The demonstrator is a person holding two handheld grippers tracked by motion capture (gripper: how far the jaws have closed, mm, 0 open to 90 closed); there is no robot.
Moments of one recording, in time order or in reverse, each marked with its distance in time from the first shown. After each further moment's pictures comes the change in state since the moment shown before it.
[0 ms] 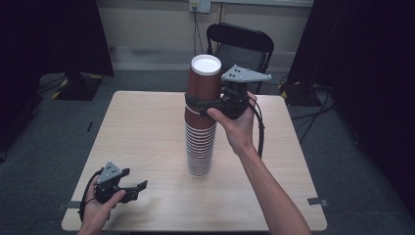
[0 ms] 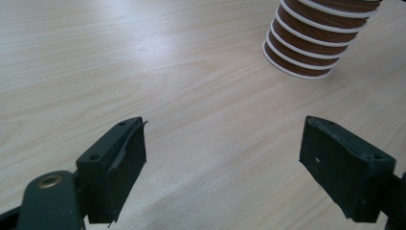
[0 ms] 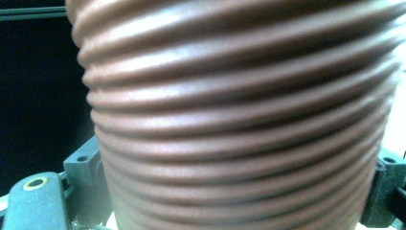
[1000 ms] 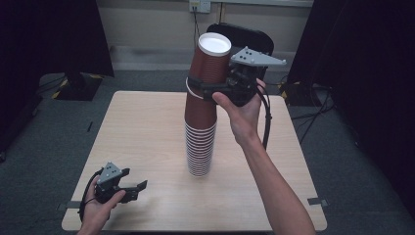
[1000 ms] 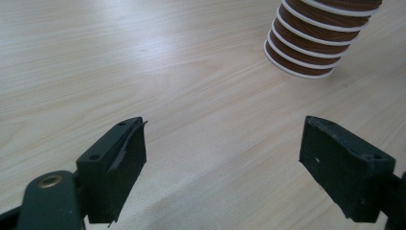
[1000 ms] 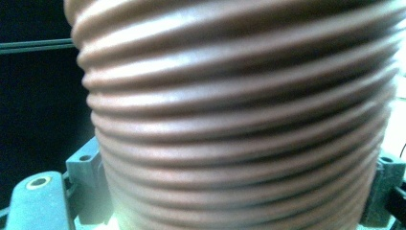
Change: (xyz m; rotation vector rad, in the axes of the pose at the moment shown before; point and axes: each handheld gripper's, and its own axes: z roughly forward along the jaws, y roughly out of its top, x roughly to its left) left arm 0.000 0.000 0.000 0.000 0.006 0.011; right arm 0.003 0.039 -0.016 -0.088 -0.026 0.005
